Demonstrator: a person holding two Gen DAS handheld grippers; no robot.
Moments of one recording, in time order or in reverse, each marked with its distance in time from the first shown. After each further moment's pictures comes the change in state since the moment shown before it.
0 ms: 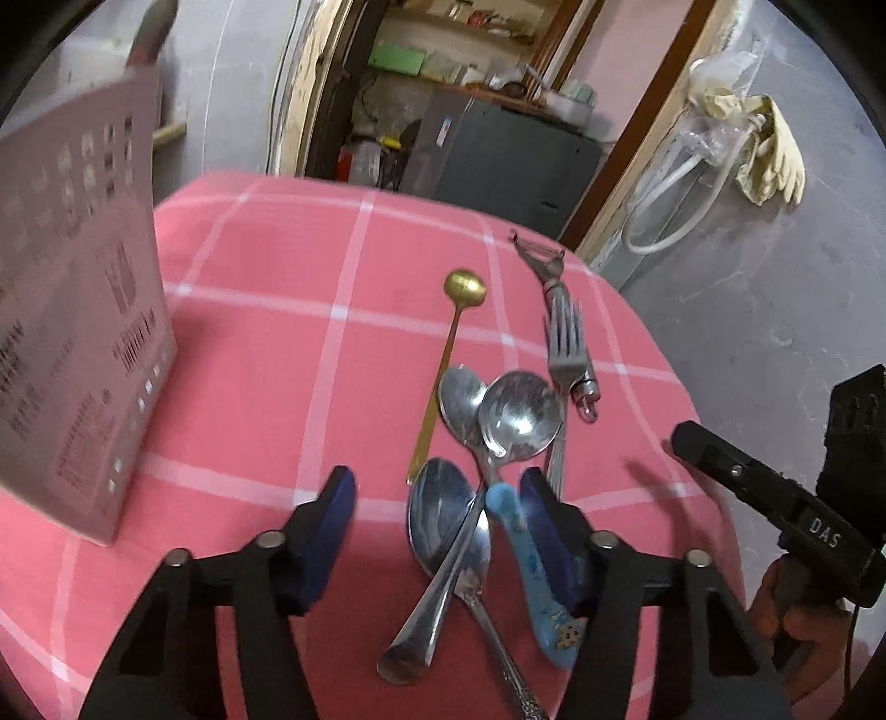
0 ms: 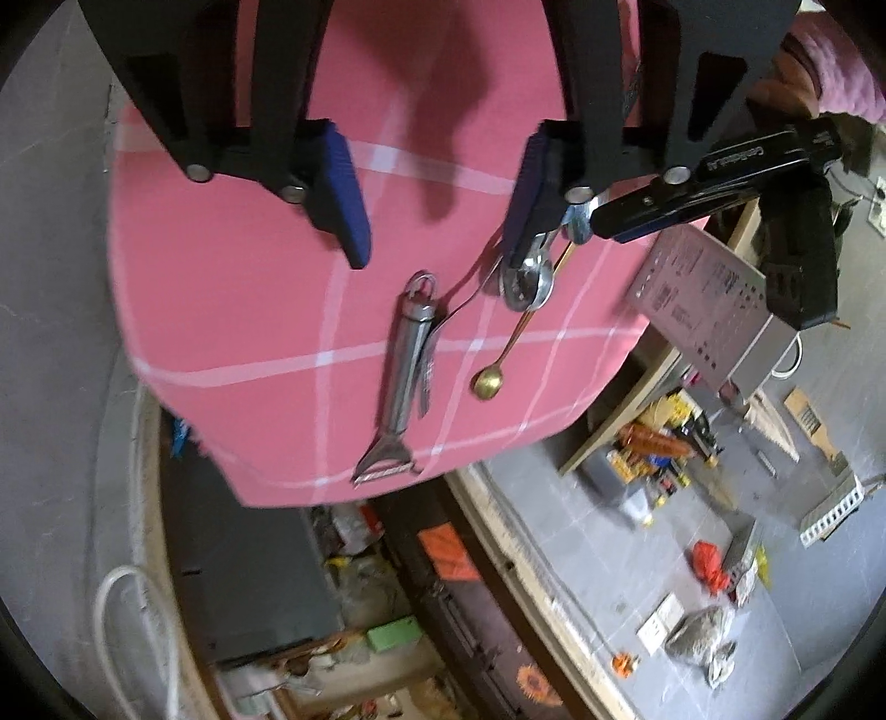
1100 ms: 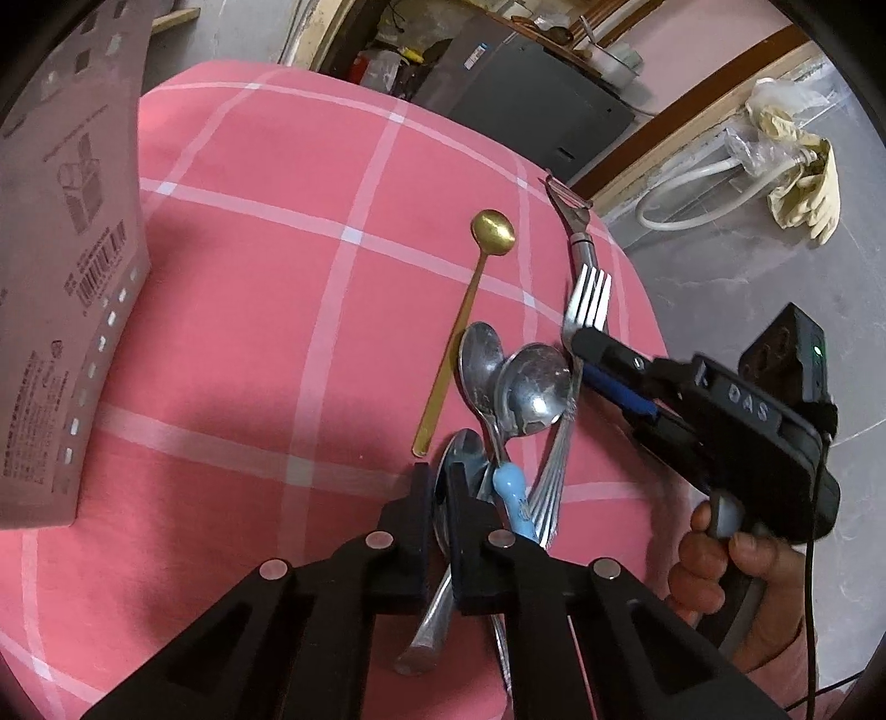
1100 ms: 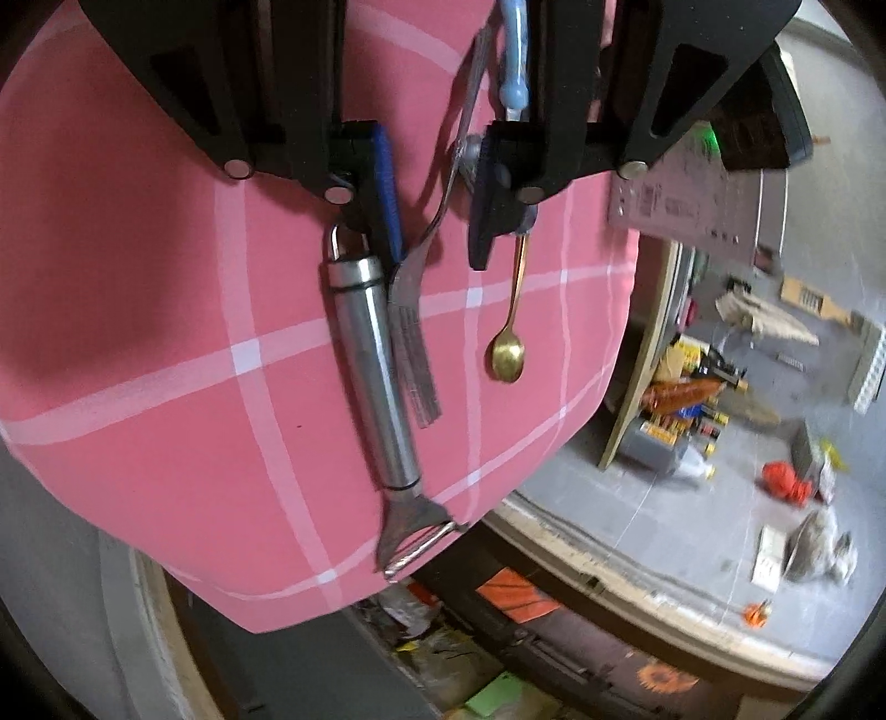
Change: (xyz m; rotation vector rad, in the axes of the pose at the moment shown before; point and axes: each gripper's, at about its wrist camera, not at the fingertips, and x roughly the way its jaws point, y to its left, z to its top) left arm 0.027 0.020 0.016 -0.157 0.232 -0.119; right arm 0.093 -0.004 0.016 0.387 0.148 0.074
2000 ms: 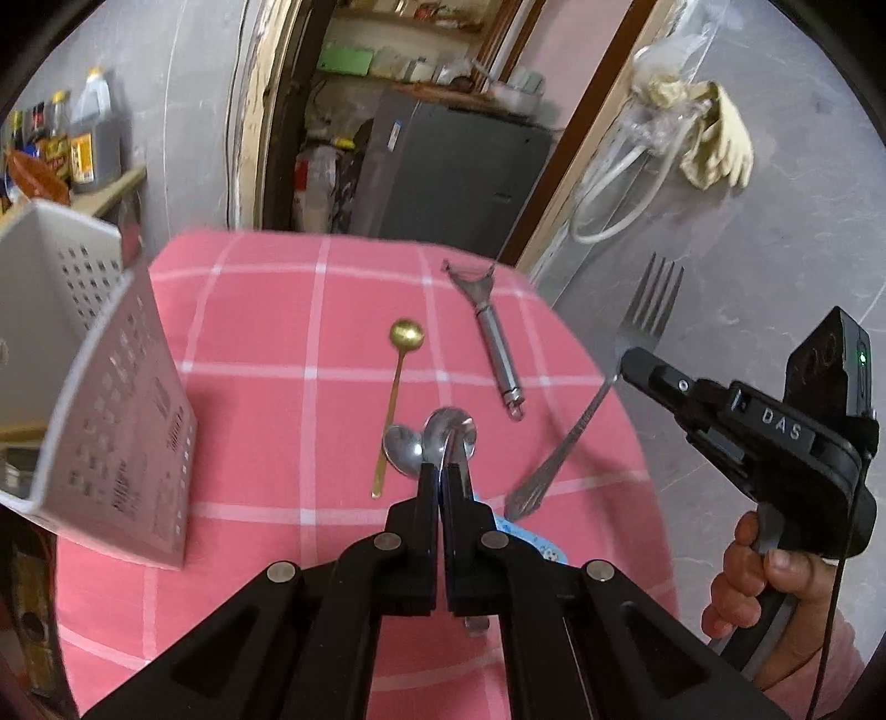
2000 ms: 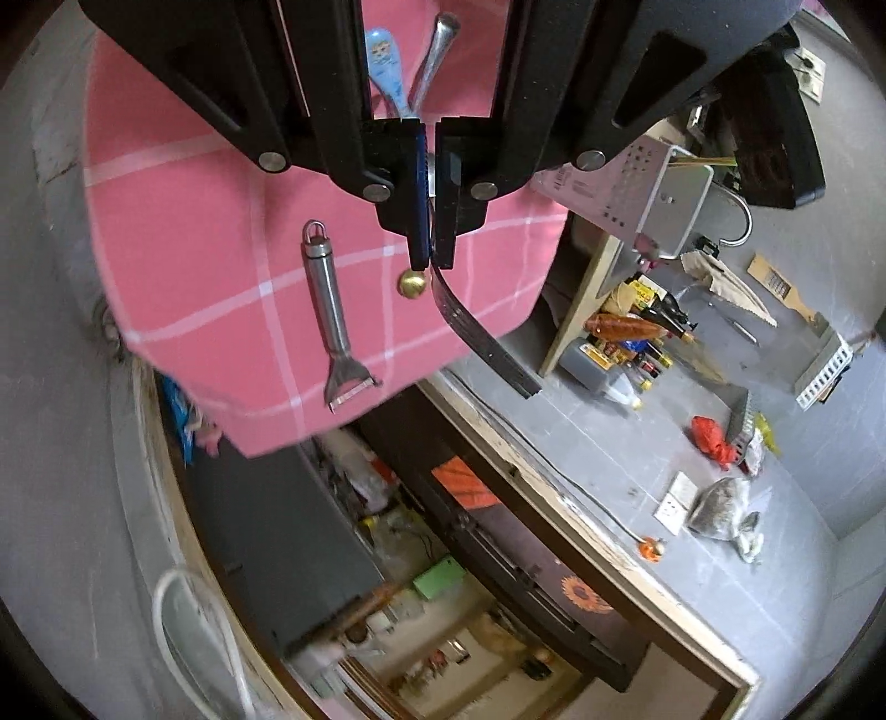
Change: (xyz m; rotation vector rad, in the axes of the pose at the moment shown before) left arm -0.097 -0.057 -0.010 0.282 -0.194 0.074; right arm -0.144 0.046 -0.025 -0.139 -0.325 0.053
